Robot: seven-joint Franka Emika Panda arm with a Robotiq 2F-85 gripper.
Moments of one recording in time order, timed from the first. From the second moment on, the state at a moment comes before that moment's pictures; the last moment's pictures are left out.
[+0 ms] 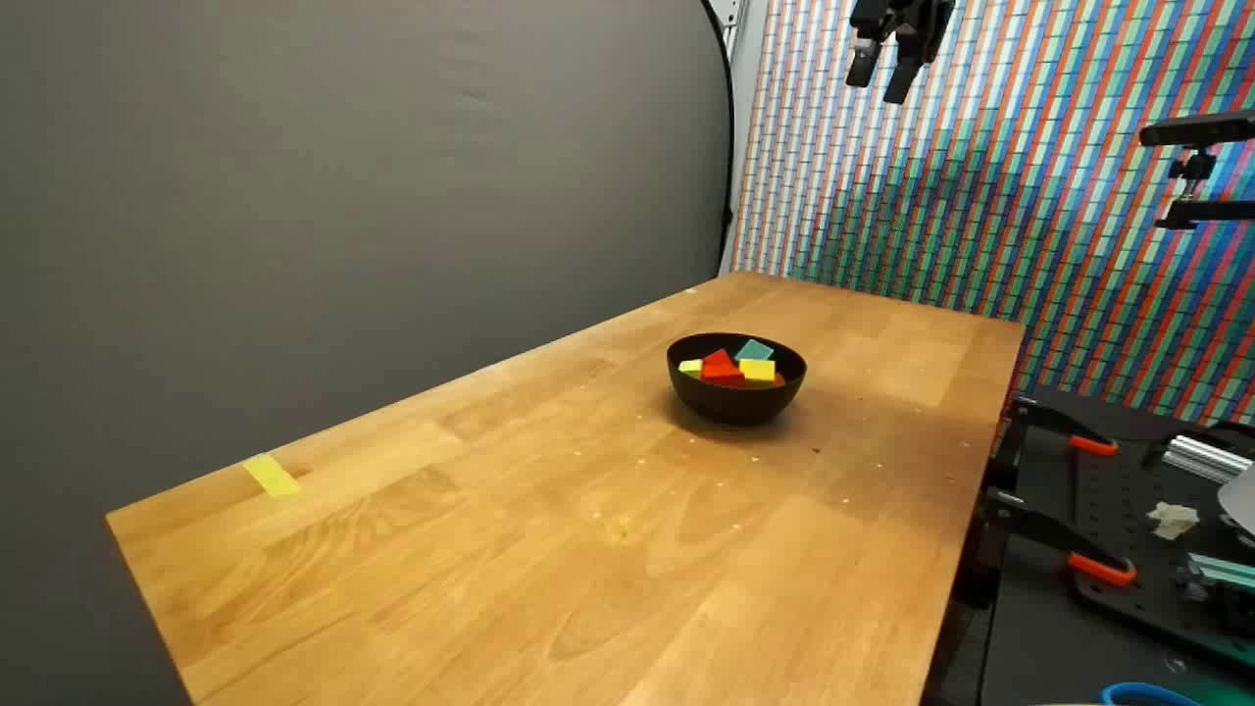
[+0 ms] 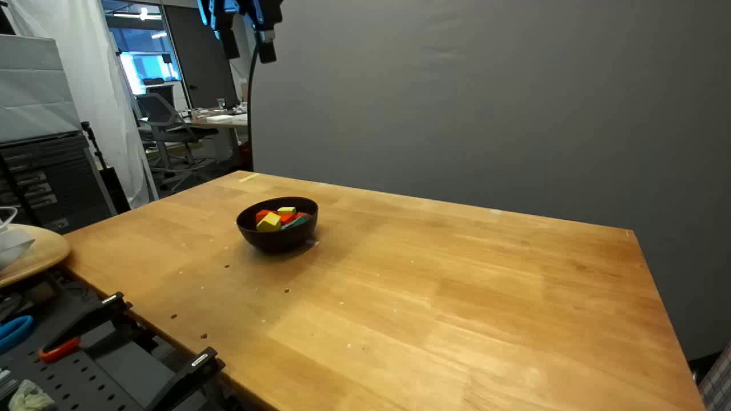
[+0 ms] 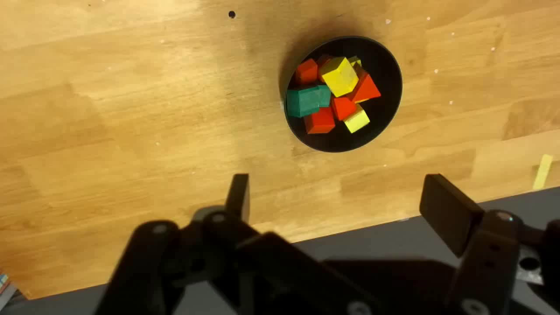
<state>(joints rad) 0.00 -0.50 -0.08 -2.48 0.07 2.14 0.02</state>
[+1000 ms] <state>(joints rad) 0.01 -0.31 0.02 -2.51 0.11 2.21 0.15</state>
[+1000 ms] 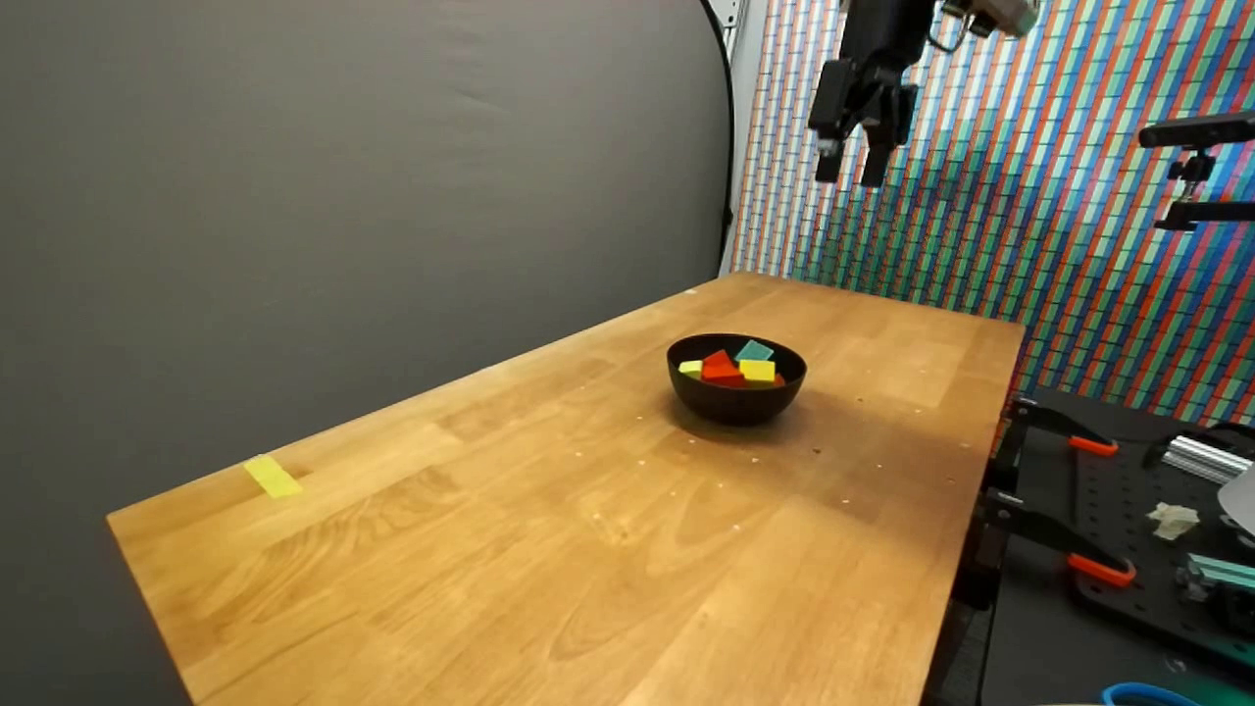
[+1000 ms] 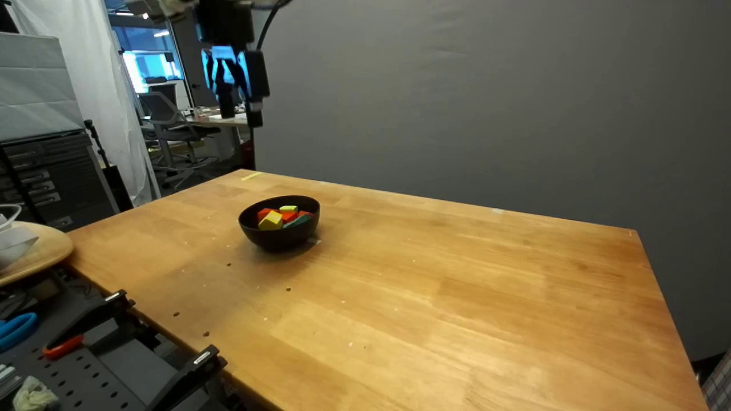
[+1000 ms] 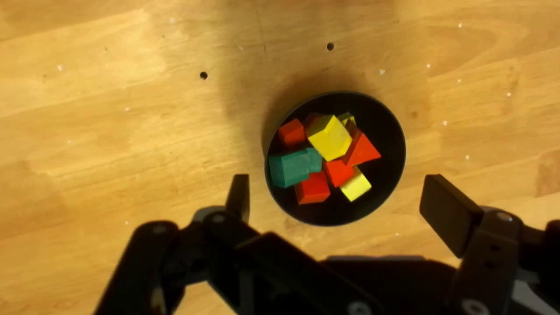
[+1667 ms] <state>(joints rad) 0.11 0.08 0.11 -2.50 0.21 2.43 -0.05</state>
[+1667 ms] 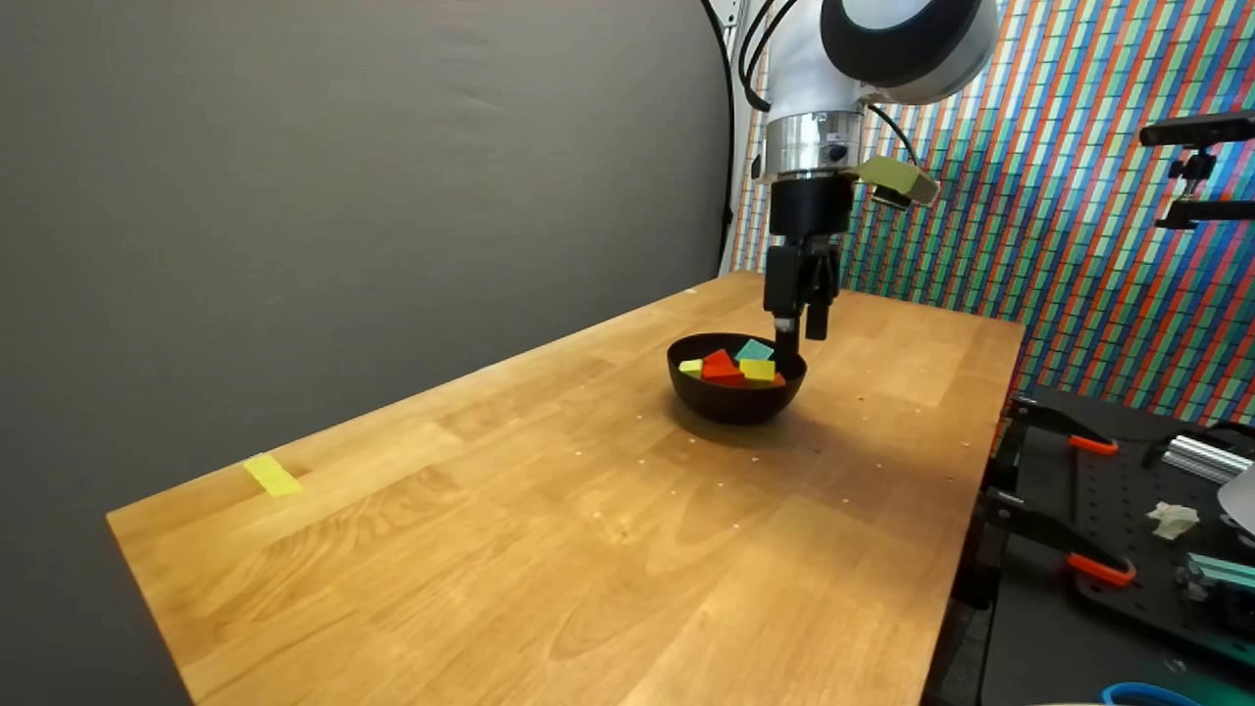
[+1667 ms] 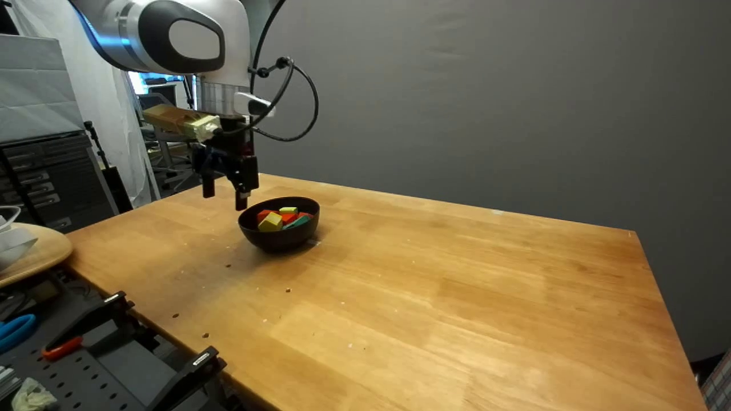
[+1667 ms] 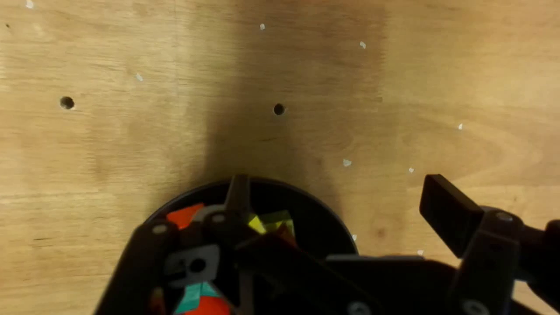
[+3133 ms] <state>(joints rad) 0.10 0.15 0.11 -2.54 0.16 2.68 -0.40</state>
